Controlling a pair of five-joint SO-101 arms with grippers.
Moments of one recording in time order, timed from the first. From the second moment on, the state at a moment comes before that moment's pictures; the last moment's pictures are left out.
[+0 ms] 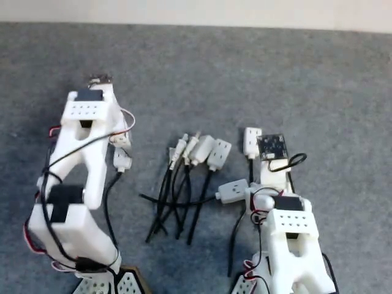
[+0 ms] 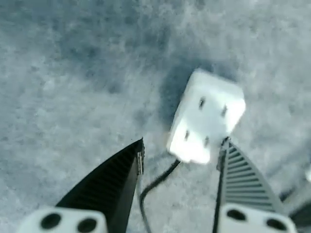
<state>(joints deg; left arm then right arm) -7.9 13.4 8.9 72.9 -28.3 -2.5 -44.2 76.4 41.2 11.5</state>
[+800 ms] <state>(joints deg) 3.6 10.7 -2.9 99.4 -42.2 -2.5 -44.2 76.4 40.9 11.5</state>
